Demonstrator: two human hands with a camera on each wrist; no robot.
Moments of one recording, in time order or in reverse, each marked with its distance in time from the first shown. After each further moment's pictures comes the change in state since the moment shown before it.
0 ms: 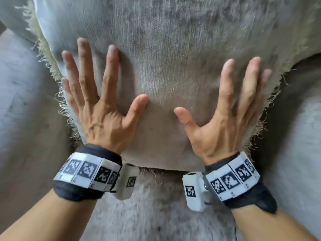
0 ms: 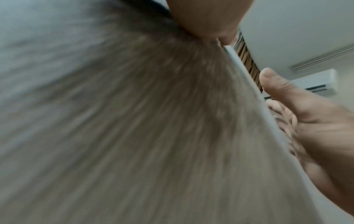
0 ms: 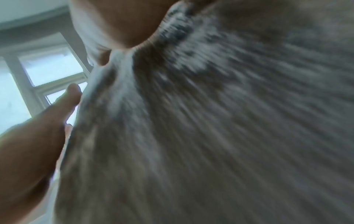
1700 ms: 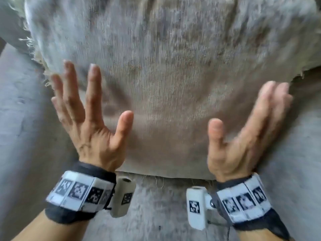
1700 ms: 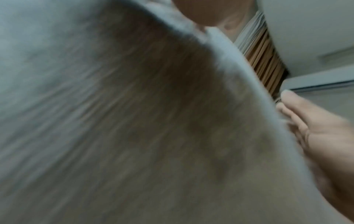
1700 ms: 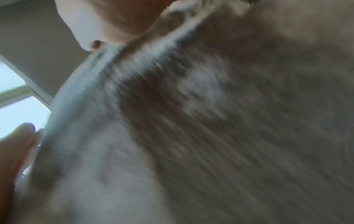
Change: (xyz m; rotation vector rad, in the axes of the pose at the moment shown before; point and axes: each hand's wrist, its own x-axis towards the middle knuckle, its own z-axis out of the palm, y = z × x) left_hand 0.027 -0.001 -0.019 -0.046 -0.036 -0.043; right_hand 0.024 0.012 -0.020 0.094 0.037 0.113
